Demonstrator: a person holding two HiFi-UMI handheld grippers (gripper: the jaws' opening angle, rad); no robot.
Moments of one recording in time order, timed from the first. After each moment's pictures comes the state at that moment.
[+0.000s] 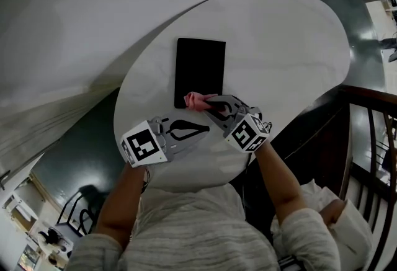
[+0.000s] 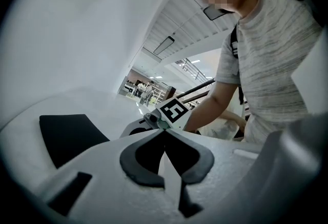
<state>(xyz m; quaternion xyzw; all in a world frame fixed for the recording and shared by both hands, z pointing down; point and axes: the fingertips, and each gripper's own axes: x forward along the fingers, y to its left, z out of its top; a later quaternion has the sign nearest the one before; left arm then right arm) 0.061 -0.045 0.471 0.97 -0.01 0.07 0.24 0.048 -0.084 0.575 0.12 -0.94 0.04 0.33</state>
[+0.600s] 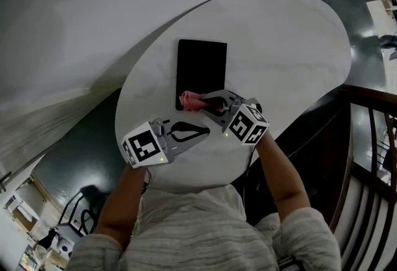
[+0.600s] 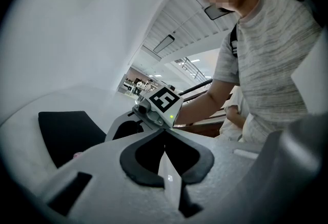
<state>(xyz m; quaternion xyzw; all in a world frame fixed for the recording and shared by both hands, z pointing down) 0.061 -0.043 0.476 0.97 0.01 0.07 0.23 0.032 -0.092 0.572 0.05 -0.94 0.06 0.35</state>
